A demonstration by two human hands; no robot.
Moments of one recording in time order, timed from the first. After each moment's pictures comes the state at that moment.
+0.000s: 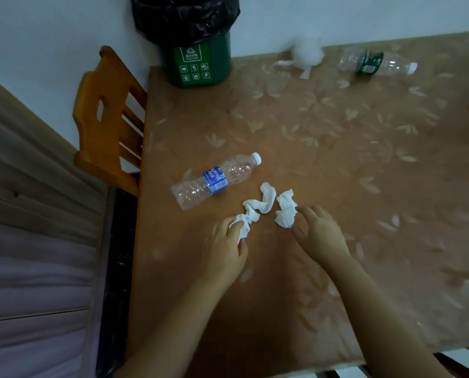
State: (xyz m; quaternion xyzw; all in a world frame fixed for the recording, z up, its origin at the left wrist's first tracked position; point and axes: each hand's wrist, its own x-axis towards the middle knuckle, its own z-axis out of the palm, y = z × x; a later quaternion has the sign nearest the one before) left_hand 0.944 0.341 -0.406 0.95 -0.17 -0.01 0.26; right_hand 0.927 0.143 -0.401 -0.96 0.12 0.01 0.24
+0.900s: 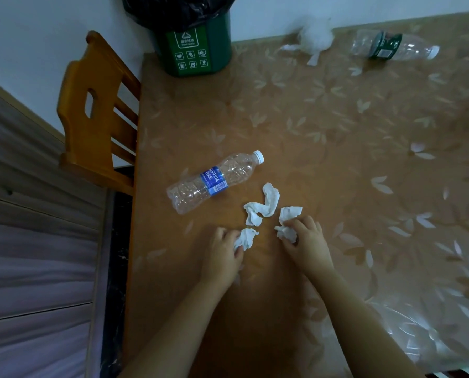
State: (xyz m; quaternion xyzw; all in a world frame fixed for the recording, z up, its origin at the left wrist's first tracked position) left_hand 0.963 0.337 -0.447 0.94 -0.08 -0.12 0.29; right_hand 0.937 0.157 -0.455 -0.93 0.14 -0.01 0.33
